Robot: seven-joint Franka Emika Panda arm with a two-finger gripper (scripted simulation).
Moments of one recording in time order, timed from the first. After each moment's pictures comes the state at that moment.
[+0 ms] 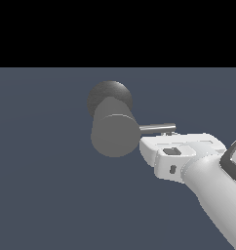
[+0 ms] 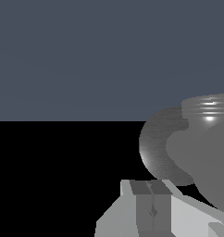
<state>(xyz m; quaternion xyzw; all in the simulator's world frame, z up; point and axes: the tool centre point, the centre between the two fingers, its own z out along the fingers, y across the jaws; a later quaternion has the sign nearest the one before) -0.068 -0.152 0.105 -0.04 0.72 0.04 0.70</state>
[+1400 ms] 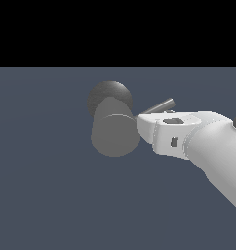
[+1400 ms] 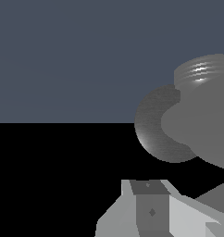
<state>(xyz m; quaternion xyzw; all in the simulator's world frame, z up) -0.072 -0.140 0.170 -0.04 0.72 0.04 0.69</state>
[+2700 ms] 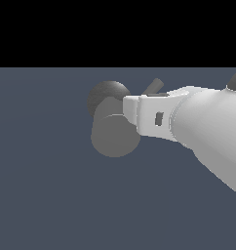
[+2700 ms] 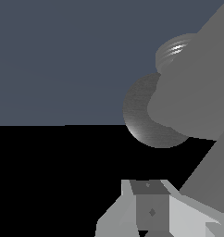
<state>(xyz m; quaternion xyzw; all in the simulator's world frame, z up) -0.081 -0.105 0.214 -0.03 0.73 0.04 0.68</state>
